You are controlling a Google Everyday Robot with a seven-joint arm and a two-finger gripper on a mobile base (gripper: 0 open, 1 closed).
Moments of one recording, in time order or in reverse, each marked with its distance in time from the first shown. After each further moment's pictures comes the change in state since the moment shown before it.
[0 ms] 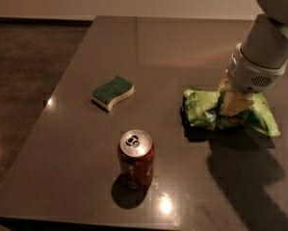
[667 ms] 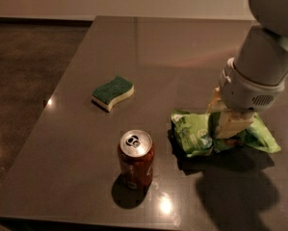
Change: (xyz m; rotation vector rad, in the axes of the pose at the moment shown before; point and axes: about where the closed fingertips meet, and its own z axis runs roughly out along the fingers) arm -0.026 0.061 -0.004 -0.085 -0.017 -0.182
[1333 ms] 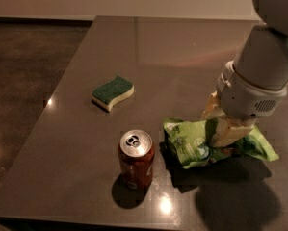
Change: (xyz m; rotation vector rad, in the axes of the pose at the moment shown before) arm -0.022 0.024 -0.008 -0.029 -0.050 -0.060
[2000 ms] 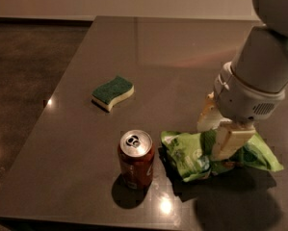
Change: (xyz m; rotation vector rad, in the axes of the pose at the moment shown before) arm -0.011 0.005 -0.001 0.008 -0.021 -0.014
